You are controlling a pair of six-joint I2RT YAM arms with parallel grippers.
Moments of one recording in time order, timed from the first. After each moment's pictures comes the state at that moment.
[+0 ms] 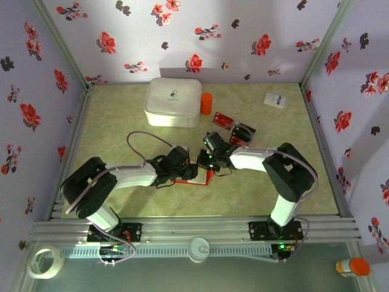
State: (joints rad) left arm -0.91 1.60 0.72 -0.03 -0.04 -0.72; right arm 0.73 1.75 0.88 -0.11 -0.25 0.95
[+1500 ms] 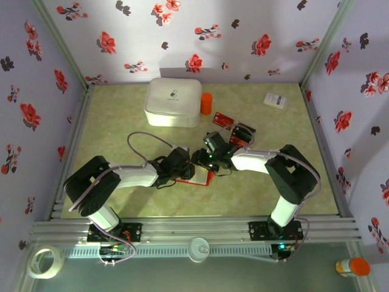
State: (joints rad) left arm -0.91 1.63 0.70 0.02 -0.07 -0.72; right arm 0.74 1.72 0.86 -0.05 -0.27 1.01
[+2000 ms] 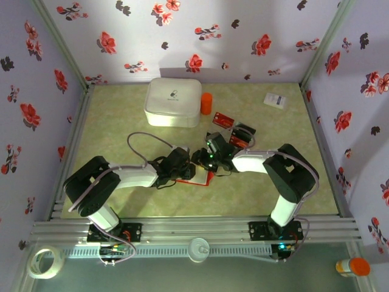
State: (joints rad) left arm -0.91 1.62 0.70 0.03 -0.06 -0.72; right arm 0.72 1.73 0.81 0.08 -0.33 1.09
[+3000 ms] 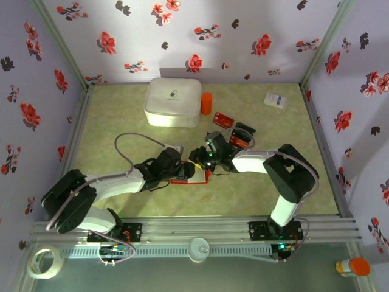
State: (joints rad) left arm -0.89 1.39 0.62 -0.01 -0.07 -0.71; right arm 0.72 1.73 0.80 0.15 -0.38 1.17
